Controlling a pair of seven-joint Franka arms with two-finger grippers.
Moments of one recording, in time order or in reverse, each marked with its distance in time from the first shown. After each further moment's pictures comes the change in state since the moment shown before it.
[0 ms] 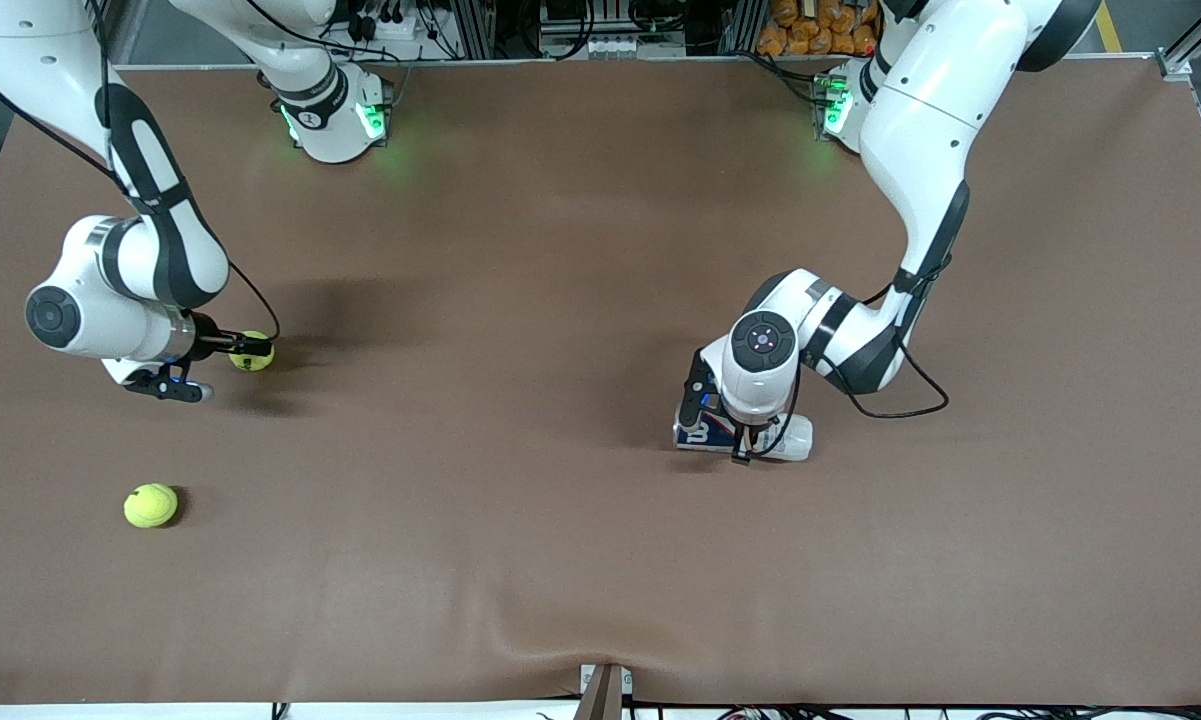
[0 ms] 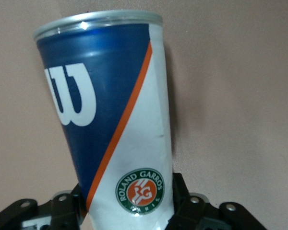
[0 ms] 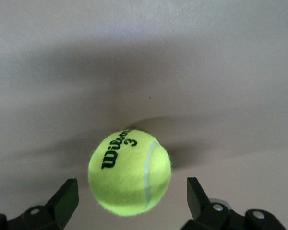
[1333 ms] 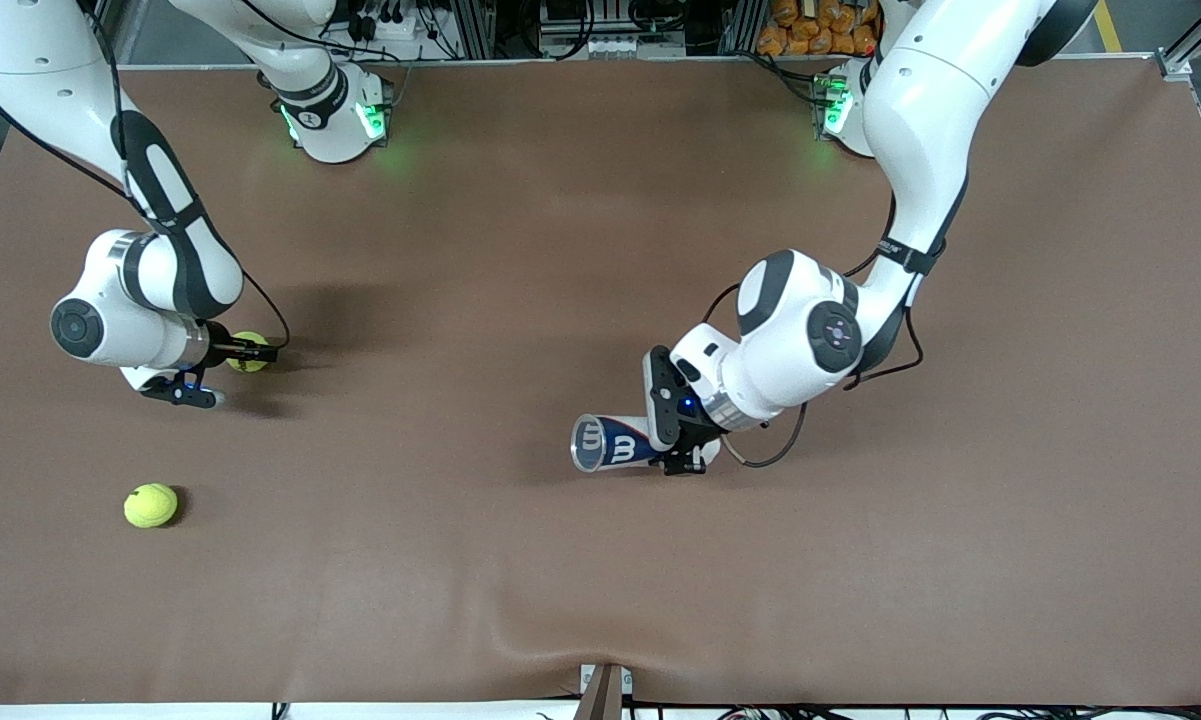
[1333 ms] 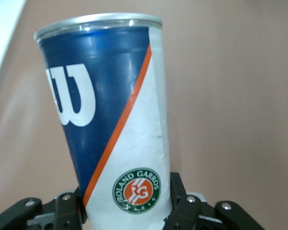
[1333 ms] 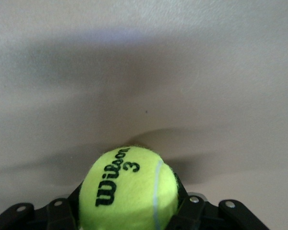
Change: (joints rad) left arm 0.021 -0.024 -0.073 0.171 -0.770 0.136 0.210; right arm -0.006 0.056 -0.003 0.008 0.000 0.071 0.000
